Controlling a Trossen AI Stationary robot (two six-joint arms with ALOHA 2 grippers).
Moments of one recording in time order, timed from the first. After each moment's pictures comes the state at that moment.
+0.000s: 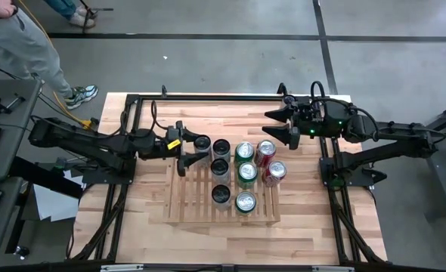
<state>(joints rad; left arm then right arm) -0.11 1.05 0.65 0.37 -0.25 -0.16 -0.04 0.94 1.03 -0.13 0.10 0.52</state>
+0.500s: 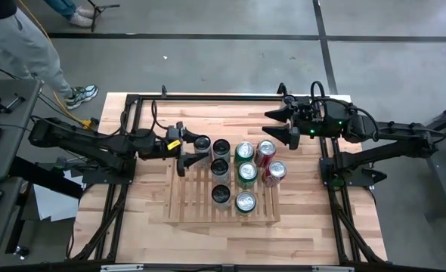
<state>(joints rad) -0.11 1.05 0.65 0.37 -0.23 -0.21 -0.04 0.94 1.03 -0.13 0.10 0.51</state>
